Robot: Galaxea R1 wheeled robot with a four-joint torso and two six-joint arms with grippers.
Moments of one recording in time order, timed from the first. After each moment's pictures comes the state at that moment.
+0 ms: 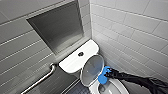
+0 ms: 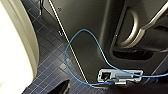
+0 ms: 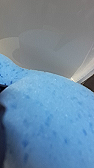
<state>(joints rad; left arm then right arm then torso) 1.46 3.08 -2.93 1.52 -0.21 -1.40 -0.47 2.82 -2.36 0.04 -0.20 0.33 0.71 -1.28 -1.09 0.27</state>
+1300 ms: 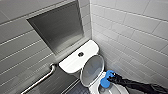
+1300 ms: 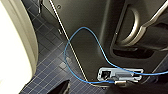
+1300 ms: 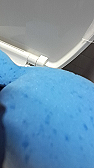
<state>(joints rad) 1.47 3.08 -2.93 1.52 -0.21 -1.40 -0.56 2.81 -2.44 0.04 -0.09 0.39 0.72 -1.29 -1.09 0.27</state>
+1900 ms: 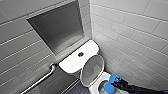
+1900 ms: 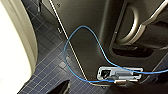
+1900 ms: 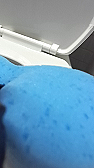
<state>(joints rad) 1.47 3.08 -2.93 1.52 -0.21 -1.39 -0.65 2.63 -2.22 0.04 0.00 0.40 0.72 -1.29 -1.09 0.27</state>
